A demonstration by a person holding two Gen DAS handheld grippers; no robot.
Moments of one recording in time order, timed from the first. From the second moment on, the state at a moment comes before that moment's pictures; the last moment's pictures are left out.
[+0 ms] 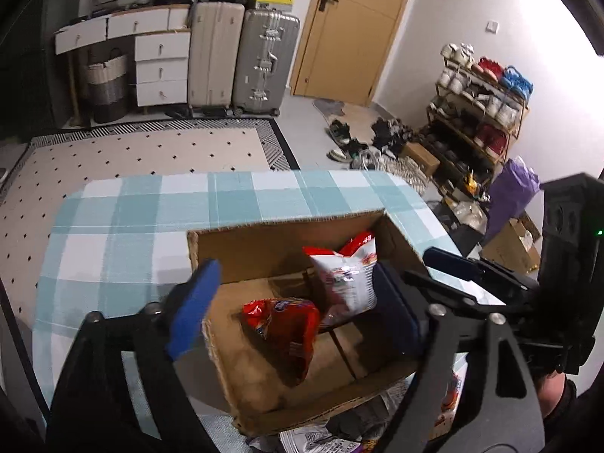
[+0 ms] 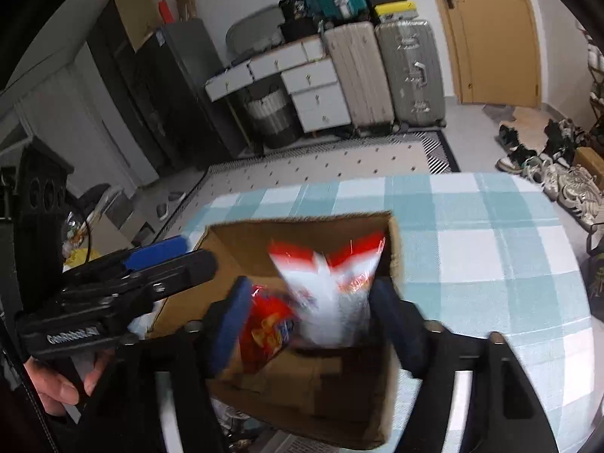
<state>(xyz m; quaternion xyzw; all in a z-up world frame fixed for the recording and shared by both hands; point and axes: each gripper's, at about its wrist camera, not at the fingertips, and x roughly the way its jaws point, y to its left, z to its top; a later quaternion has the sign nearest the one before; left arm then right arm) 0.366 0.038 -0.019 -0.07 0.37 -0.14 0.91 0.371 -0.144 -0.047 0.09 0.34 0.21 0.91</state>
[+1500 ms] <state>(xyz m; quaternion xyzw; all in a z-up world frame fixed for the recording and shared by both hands) 0.156 0.037 0.063 -0.04 0.32 -0.11 0.94 0.167 -0.149 0.039 0.05 0.25 0.23 0.94</state>
